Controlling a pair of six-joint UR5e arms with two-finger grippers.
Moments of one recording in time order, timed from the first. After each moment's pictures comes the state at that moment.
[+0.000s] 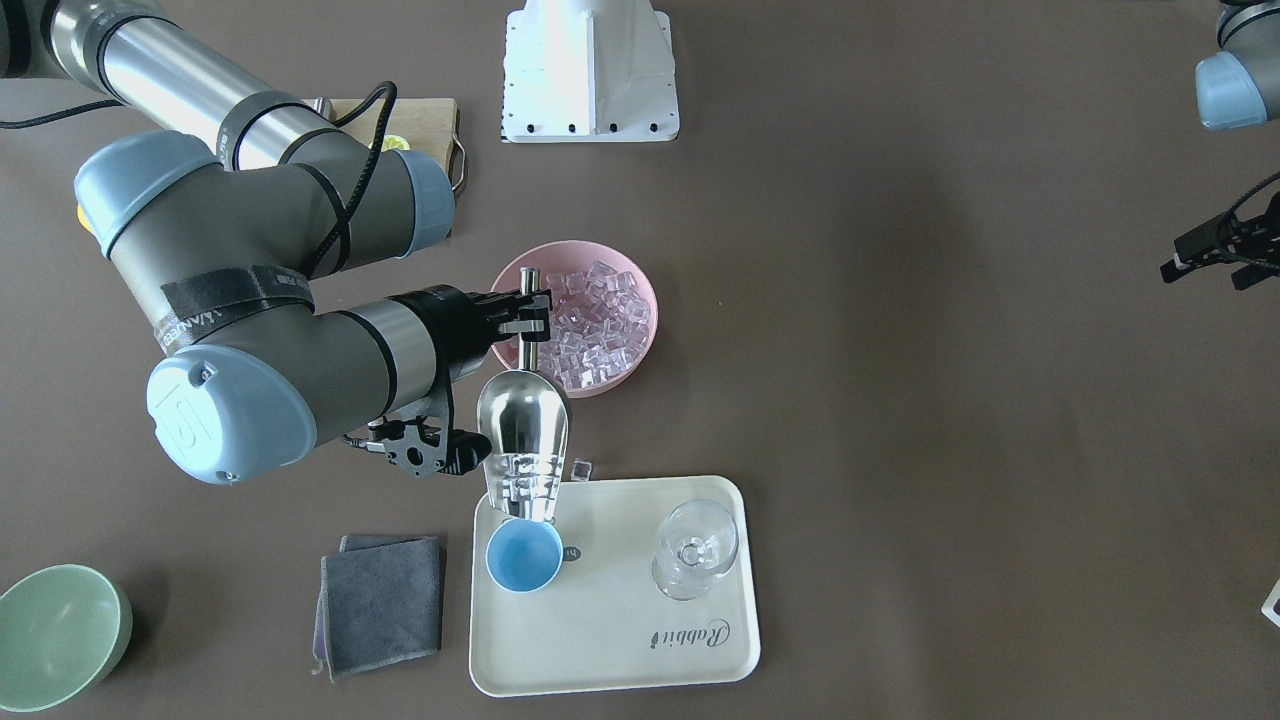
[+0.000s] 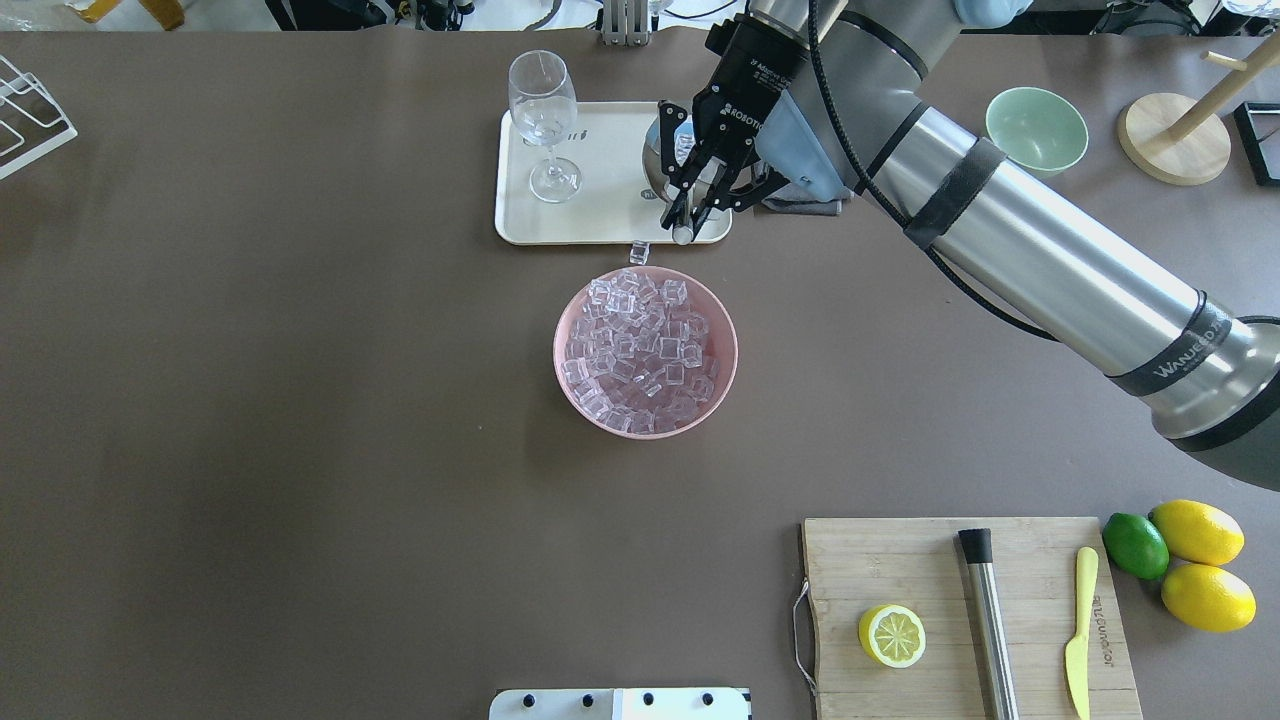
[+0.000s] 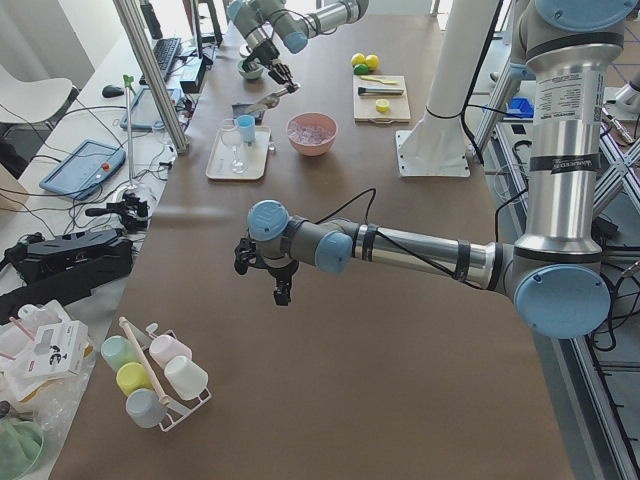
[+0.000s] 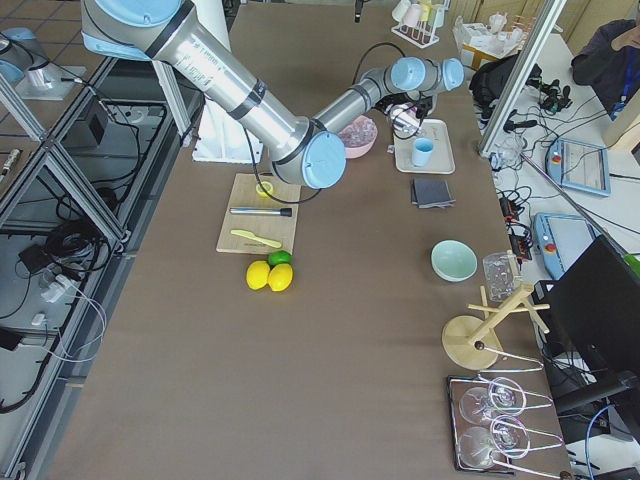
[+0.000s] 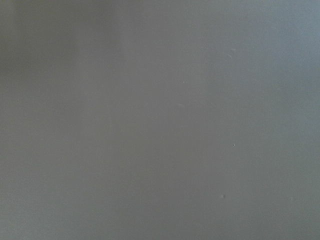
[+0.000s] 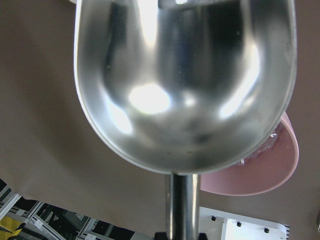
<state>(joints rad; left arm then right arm) -1.32 -1.54 -1.72 -1.71 -2.44 -0.28 0.93 -0.60 1.23 -2.12 3.00 0.54</state>
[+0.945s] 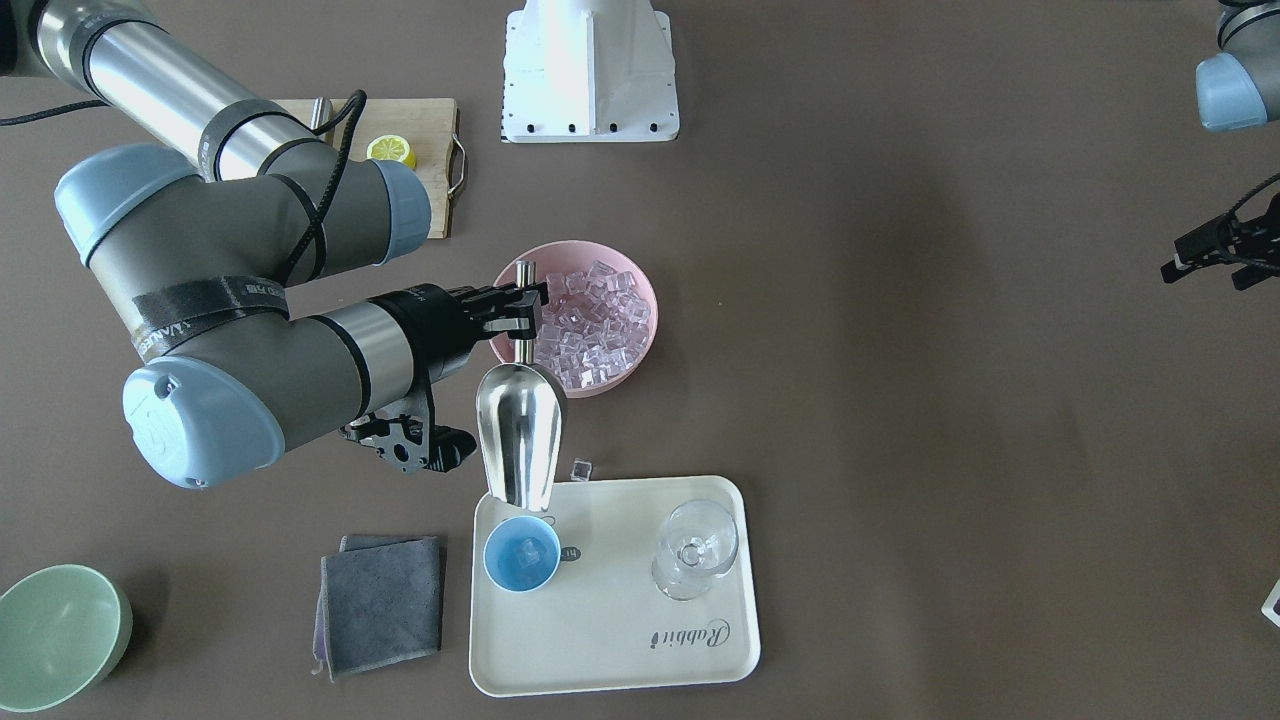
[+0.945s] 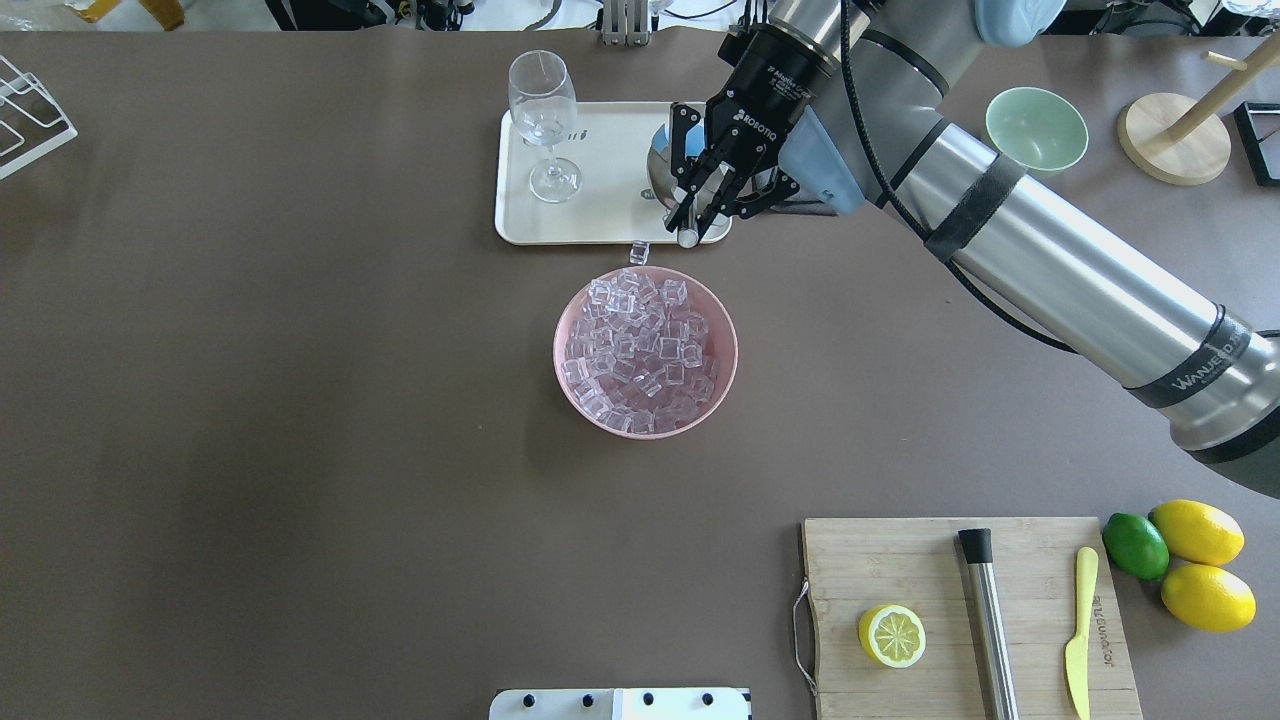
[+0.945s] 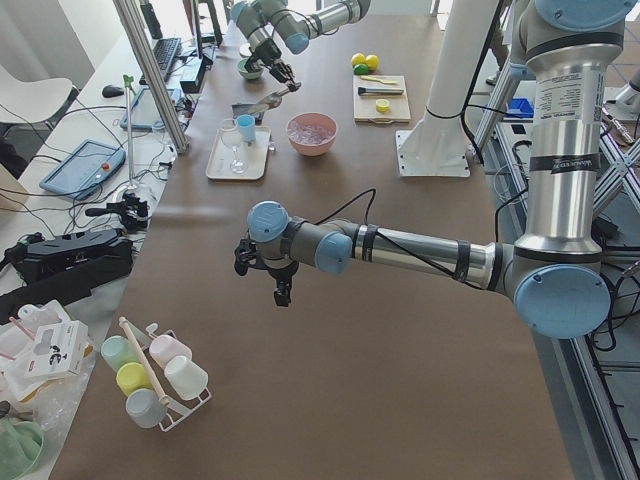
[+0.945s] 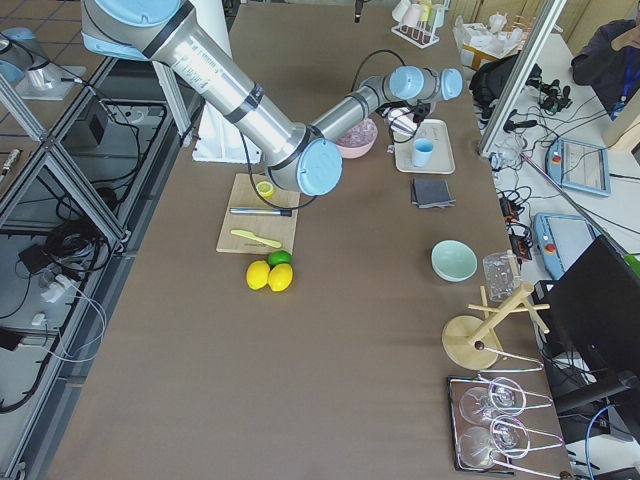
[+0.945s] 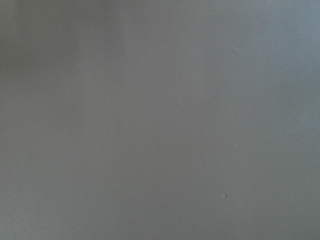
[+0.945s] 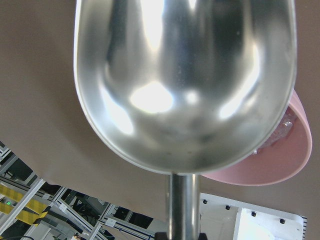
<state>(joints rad) -1.32 -1.54 -1.71 -1.71 -2.44 -0.28 0.93 -0.65 1.25 -2.10 3.09 0.54</state>
